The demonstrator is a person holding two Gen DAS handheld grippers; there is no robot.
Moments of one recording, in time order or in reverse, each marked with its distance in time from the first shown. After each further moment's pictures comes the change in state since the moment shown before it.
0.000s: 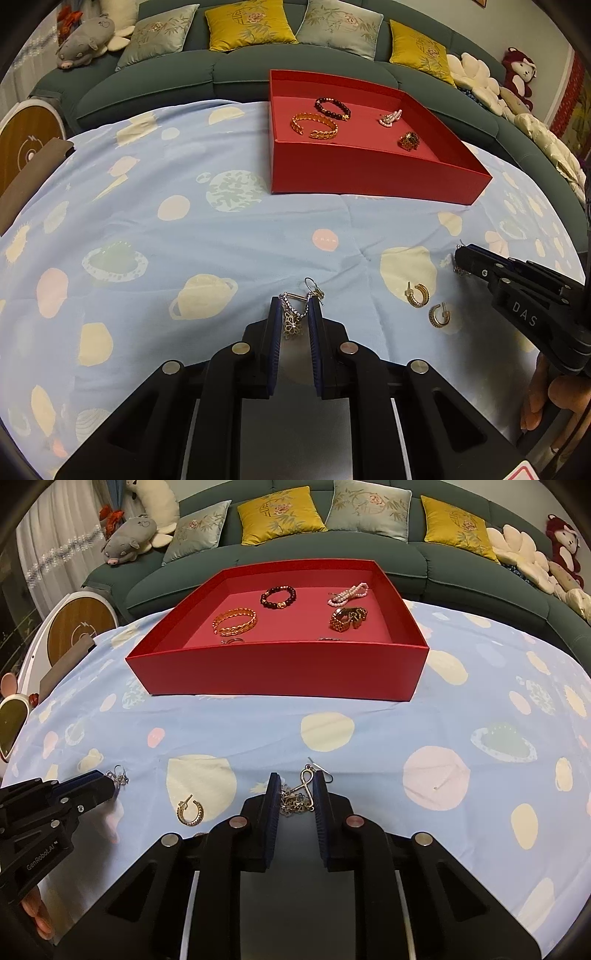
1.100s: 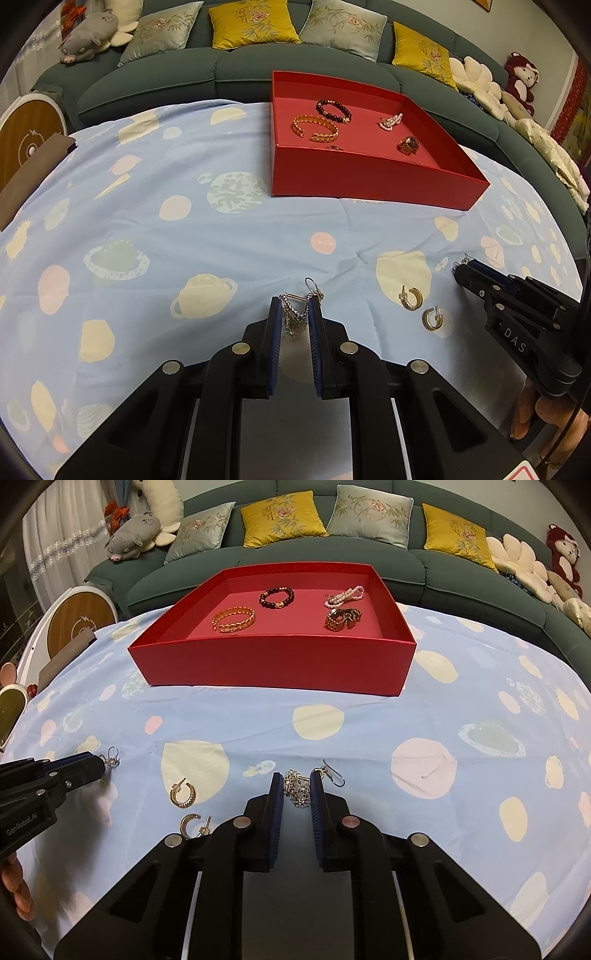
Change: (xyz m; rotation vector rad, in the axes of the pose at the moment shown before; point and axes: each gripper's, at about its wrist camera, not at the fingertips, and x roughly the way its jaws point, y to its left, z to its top) left arm -0.005 -0.001 0.002 -0.016 0.005 -0.007; right arm -0.005 -0.001 -0.010 -0.040 -0.016 -0.027
